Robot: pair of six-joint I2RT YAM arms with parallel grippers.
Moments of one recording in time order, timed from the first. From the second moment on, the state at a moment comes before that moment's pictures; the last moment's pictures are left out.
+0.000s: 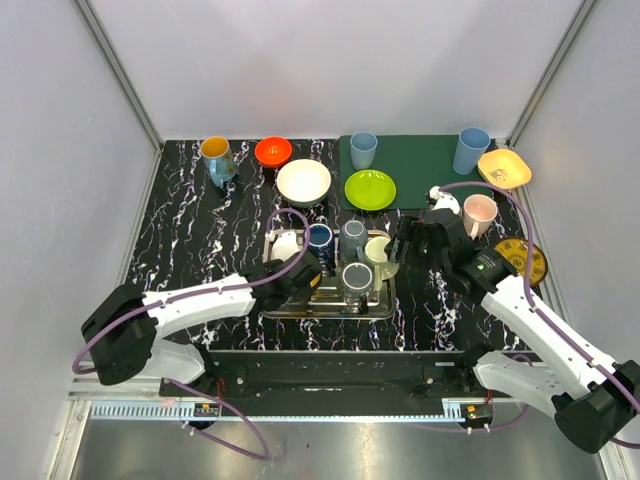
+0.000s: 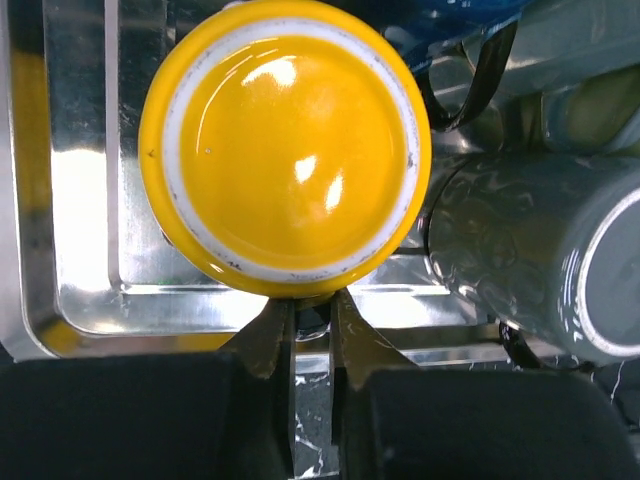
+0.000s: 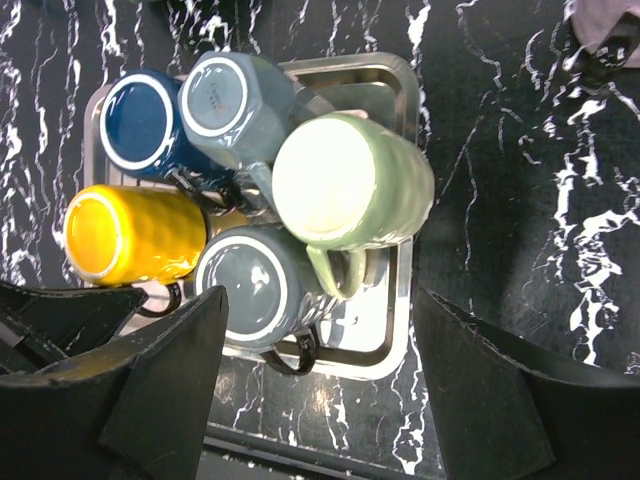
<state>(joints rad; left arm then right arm) -0.97 1.36 0.78 -0.42 -0.43 -1.05 0.58 0.98 0.90 -0.60 0.20 0.63</state>
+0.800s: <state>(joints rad) -1.03 0.64 0.64 -0.14 -0.27 -0.86 0.58 0.76 0.68 0.10 -0.61 0.97</state>
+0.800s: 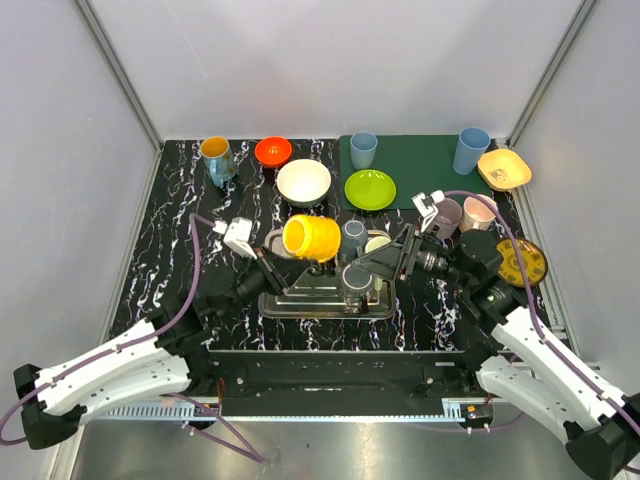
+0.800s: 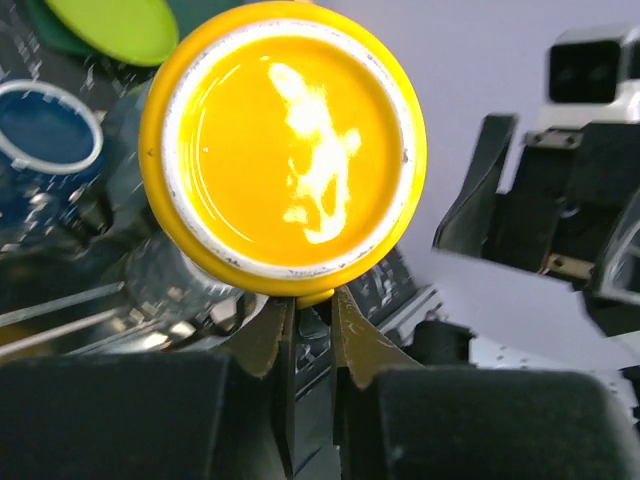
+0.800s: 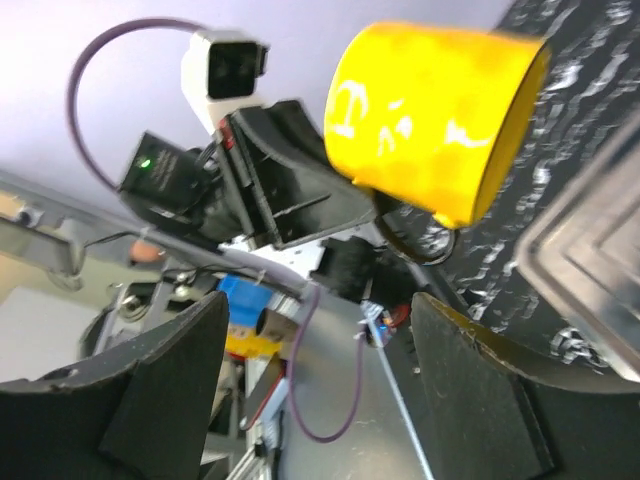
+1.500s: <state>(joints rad) -0.98 0.79 0.64 0.28 -0.09 -0.98 0.58 1.13 0.58 0.88 -0.84 1.38</state>
